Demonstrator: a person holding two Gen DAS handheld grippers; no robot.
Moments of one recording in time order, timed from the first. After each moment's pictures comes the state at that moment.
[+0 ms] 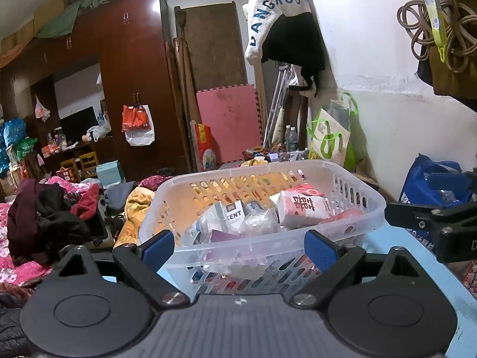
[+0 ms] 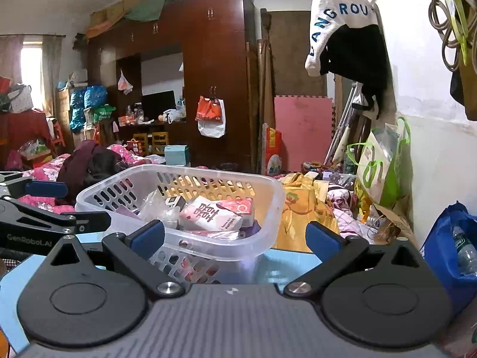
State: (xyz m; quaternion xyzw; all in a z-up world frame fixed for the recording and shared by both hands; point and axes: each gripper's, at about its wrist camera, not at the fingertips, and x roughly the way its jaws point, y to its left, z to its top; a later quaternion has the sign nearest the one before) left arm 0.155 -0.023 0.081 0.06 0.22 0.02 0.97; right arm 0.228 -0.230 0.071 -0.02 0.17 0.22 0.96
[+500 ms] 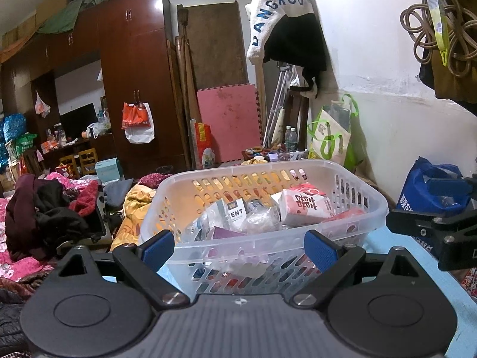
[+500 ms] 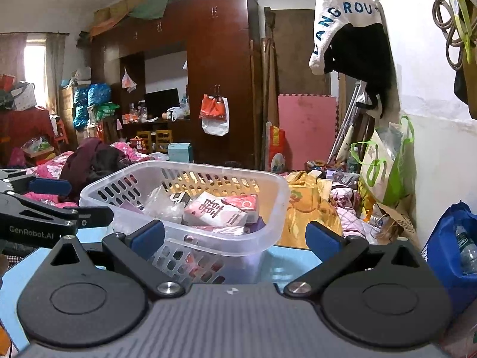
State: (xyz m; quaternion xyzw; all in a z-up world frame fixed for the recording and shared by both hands) left arm 0.154 -0.017 0.080 0.05 0.22 0.02 0.98; right arm 0.227 -0.229 0.067 -0.03 0.17 0.23 0.96
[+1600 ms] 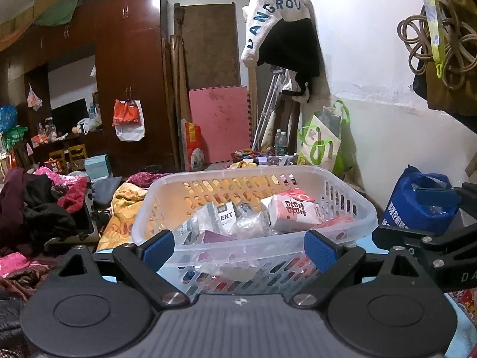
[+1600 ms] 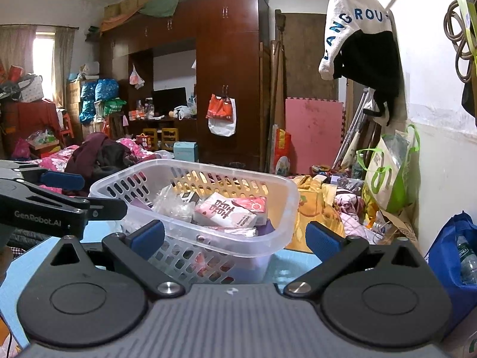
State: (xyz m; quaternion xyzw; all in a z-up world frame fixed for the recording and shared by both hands) left arm 0.157 -0.014 0.083 0.03 0.21 -0.01 0.98; right arm 0.224 -0.222 0.071 -0.04 0.16 0.24 0.96
